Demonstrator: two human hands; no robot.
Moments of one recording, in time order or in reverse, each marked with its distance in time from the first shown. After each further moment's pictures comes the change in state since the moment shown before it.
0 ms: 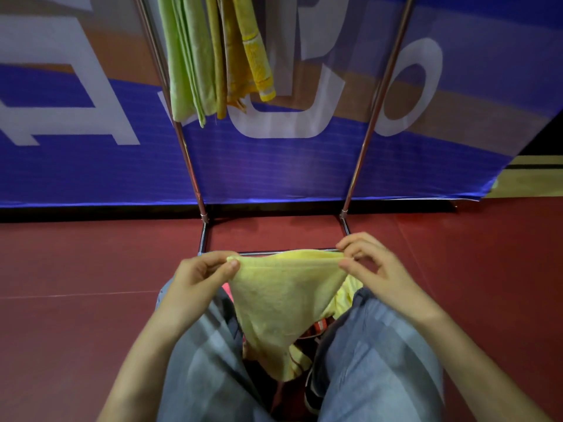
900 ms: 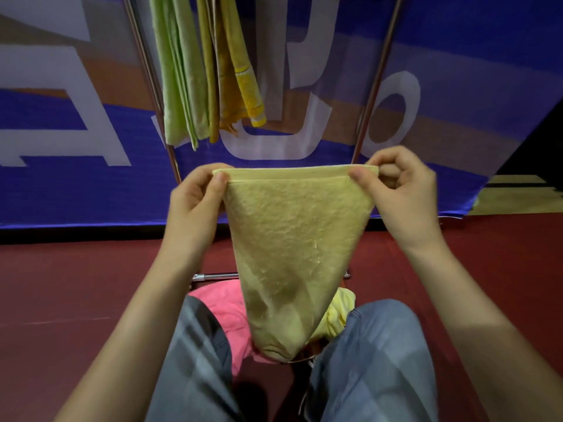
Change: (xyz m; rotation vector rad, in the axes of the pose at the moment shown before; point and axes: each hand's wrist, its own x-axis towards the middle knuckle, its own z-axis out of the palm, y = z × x) left_hand 0.068 0.080 0.009 -0.137 0.227 0.303; right_hand 0.070 -0.097 -0.040 0.070 0.511 -0.192
